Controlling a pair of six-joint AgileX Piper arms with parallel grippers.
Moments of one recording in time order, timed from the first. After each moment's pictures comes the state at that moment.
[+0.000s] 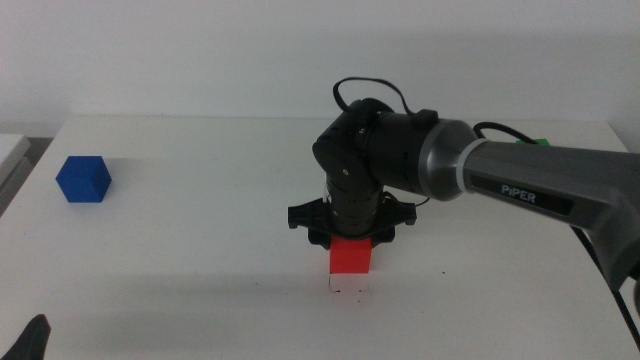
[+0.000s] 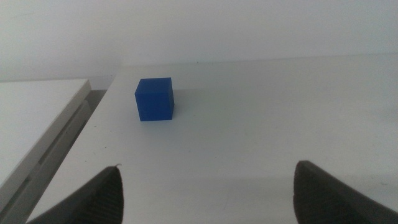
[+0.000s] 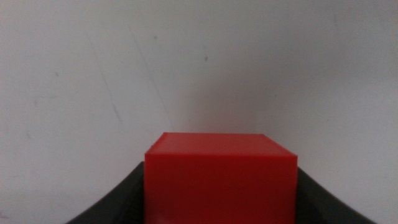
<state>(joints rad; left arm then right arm) 0.03 0.00 0.00 -0.15 0.29 0.16 0.77 2.12 -1.67 -0.26 0.99 0.86</state>
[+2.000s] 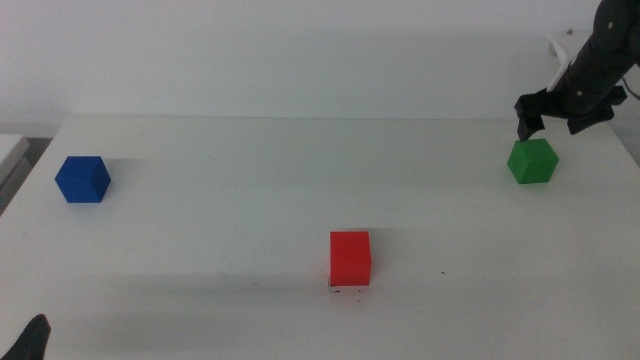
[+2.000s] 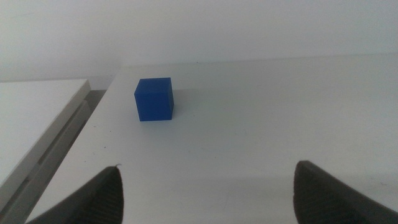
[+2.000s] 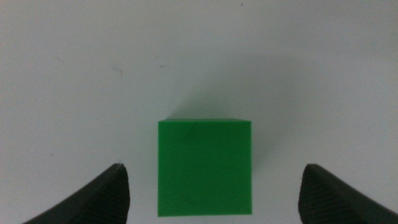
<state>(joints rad) 0.03 0.00 0.00 -0.15 0.29 0.16 -0.01 2.27 -2.06 -0.02 1.06 -0.12</state>
